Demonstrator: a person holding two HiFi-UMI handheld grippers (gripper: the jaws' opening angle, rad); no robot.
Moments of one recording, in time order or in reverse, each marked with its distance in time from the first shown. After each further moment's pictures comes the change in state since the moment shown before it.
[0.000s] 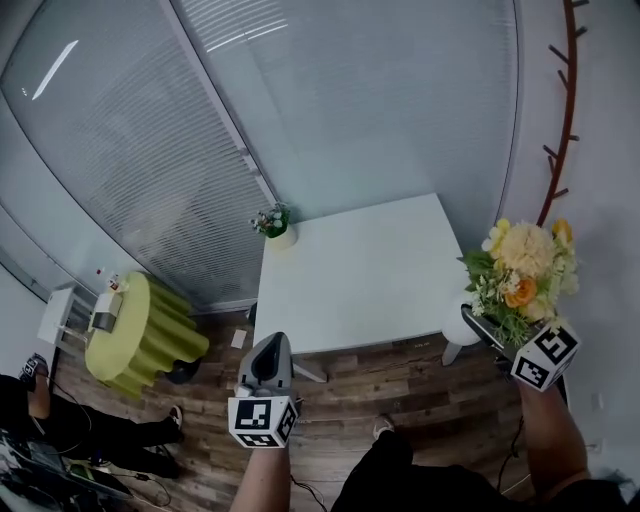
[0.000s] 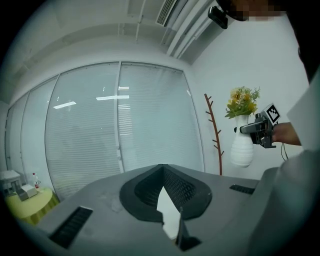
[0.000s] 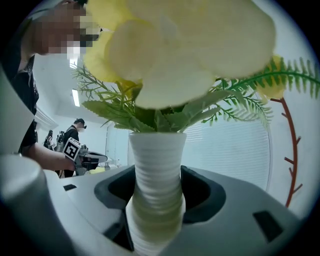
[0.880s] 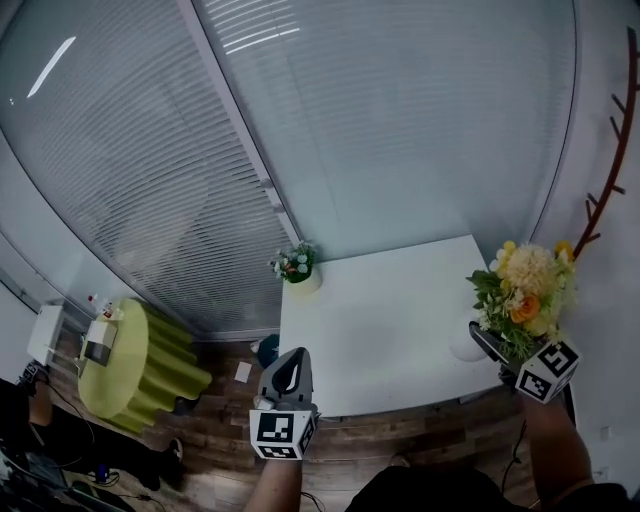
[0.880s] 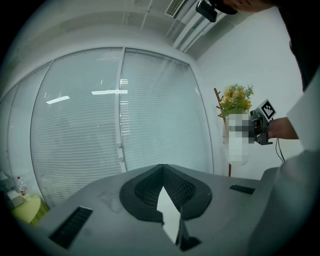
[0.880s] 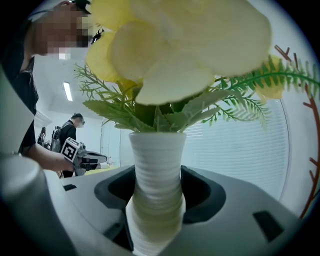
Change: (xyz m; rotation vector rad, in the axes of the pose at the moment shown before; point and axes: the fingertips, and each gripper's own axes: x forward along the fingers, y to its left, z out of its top) left arm 0.157 0.143 -0.023 0.017 0.018 -0.070; right arm 0.212 -0.050 -0.005 0.010 0.070 -0.036
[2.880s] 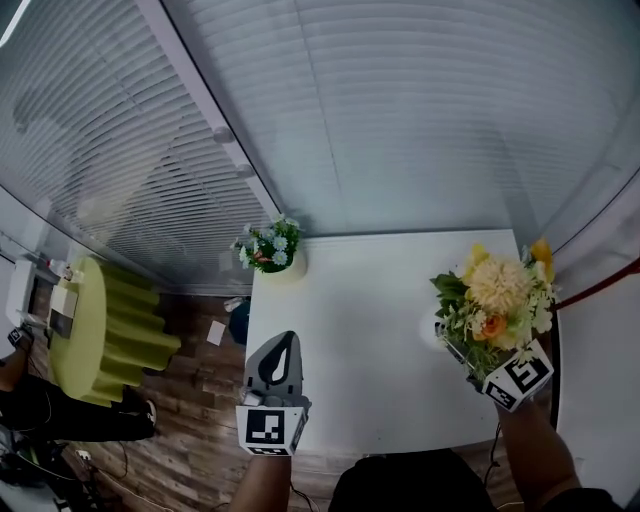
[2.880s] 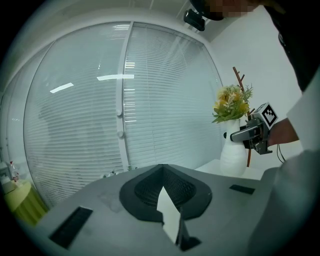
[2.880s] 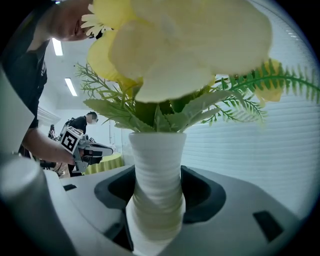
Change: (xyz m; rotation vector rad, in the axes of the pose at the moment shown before) left arm 0.199 0.074 -0.126 -0.048 0.102 0.067; right arm 0.247 -0.082 -0.139 0.005 0.118 0.162
